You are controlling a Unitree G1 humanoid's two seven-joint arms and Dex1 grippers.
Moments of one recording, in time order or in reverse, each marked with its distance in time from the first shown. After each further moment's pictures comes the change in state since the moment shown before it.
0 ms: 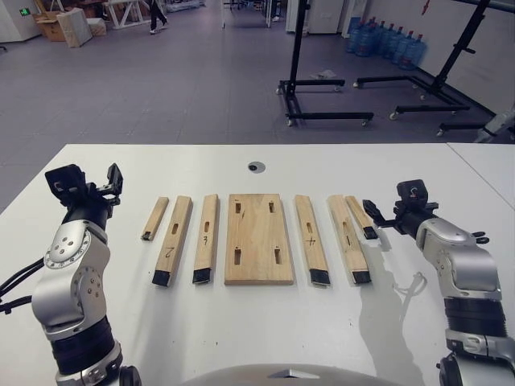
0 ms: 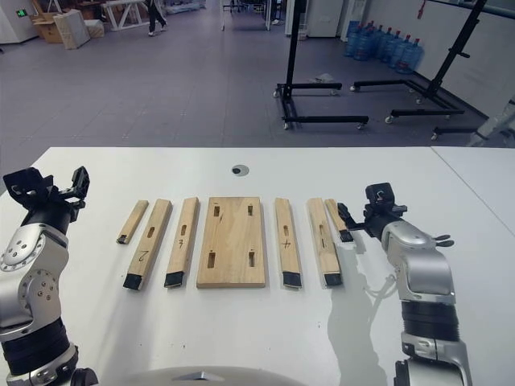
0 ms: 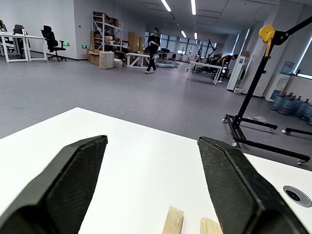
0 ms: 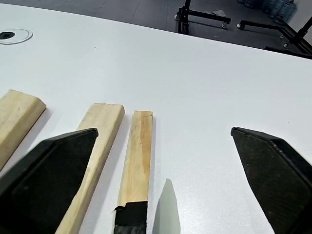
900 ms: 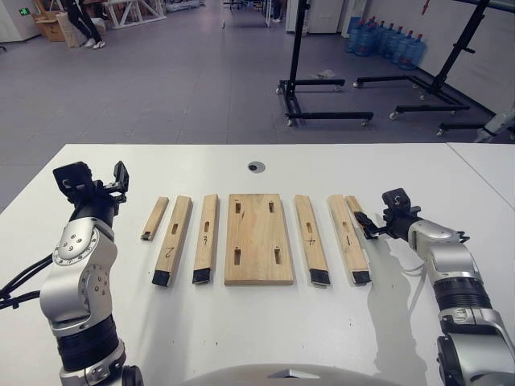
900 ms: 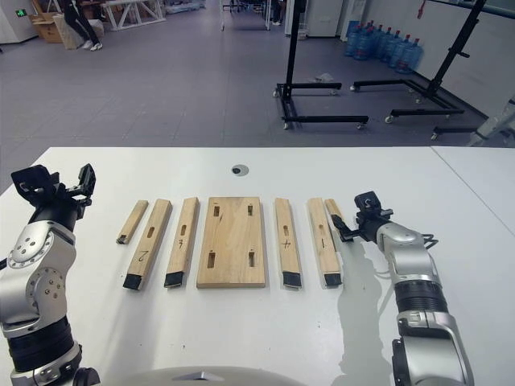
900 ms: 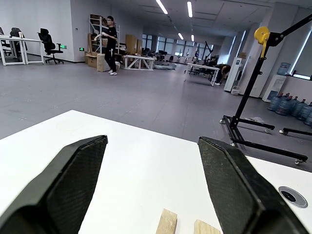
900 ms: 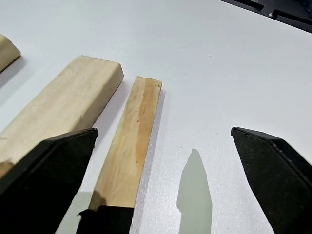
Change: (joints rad) left arm -0.003 -0.006 -0.045 0.001 0.005 -0.023 0.032; right arm -0.117 -0.034 0.126 0.478 -0.109 -0.294 0.183
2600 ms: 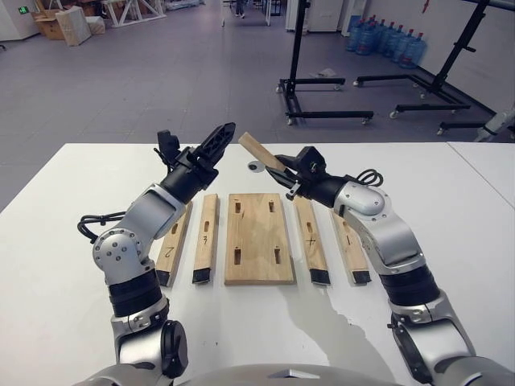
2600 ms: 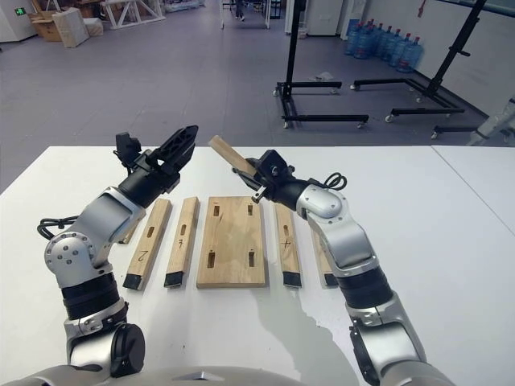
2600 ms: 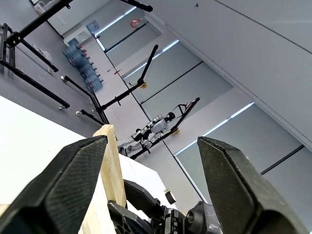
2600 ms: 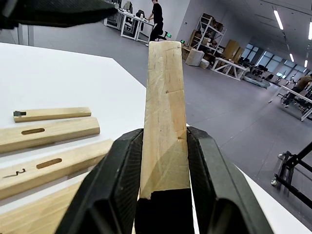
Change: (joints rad) left arm -0.279 -0.202 -0.056 0.212 -1.093 0.235 0.096; right arm -0.119 0.209 0.301 -0.650 0.055 -0.002 0.066
